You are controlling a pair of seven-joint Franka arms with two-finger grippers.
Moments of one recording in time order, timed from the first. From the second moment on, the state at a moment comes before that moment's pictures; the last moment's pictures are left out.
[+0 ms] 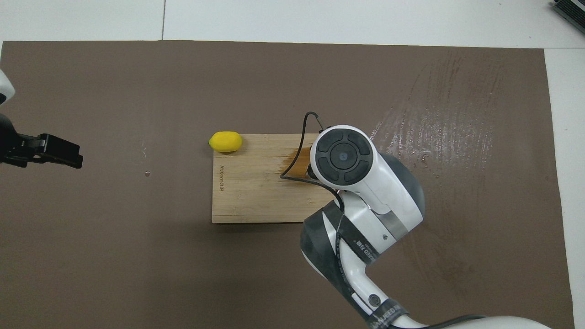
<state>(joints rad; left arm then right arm) -0.01 -0.02 -0.08 -1.54 -0.03 1.45 0.00 0.46 0.23 0.08 -1.77 -0.22 2.05 1.85</state>
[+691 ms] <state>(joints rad) -0.01 -0.02 -0.08 -1.54 -0.03 1.45 0.00 0.19 0.26 0.08 -1.80 0.32 2.11 1.70</state>
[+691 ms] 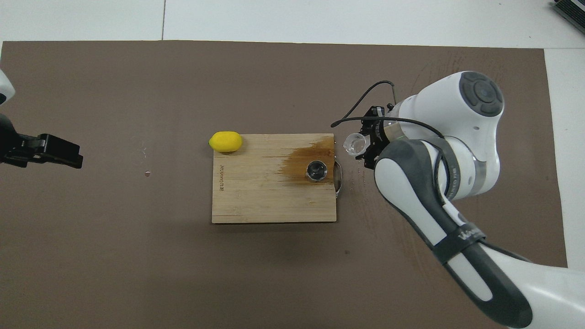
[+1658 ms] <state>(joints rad) -0.01 -0.02 -0.08 -1.54 -0.03 1.45 0.00 -0.24 0.28 0.08 -1.98 0.66 2.08 0.99</state>
